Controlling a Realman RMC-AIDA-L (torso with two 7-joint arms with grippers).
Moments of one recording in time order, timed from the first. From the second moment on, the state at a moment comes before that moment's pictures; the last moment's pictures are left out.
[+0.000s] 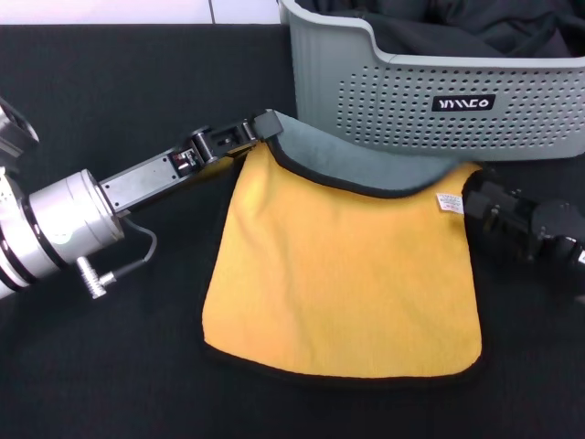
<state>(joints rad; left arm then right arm) -0.49 -2.08 0.82 0.29 1.45 1.57 -1.80 0.41 2.00 -1.26 -0.26 2.07 1.39 -1.97</state>
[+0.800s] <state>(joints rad) -0.50 -2.09 0.82 0.28 1.44 1.57 -1.81 0.47 2.03 -1.55 -0.47 2.20 1.30 -2.51</state>
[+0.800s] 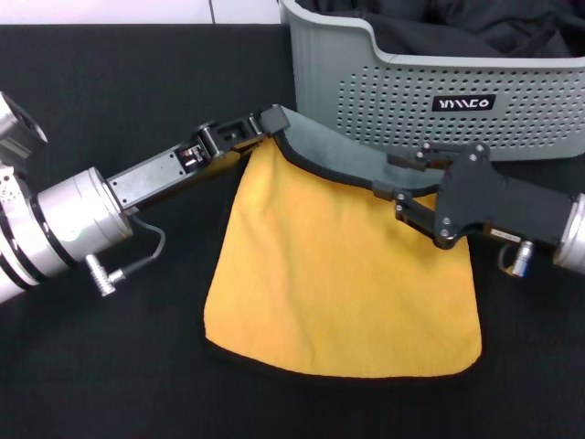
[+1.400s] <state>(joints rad) -0.50 -2.09 0.82 0.27 1.40 1.57 -1.81 0.42 2.02 -1.97 -0.71 2.49 0.93 -2.83</state>
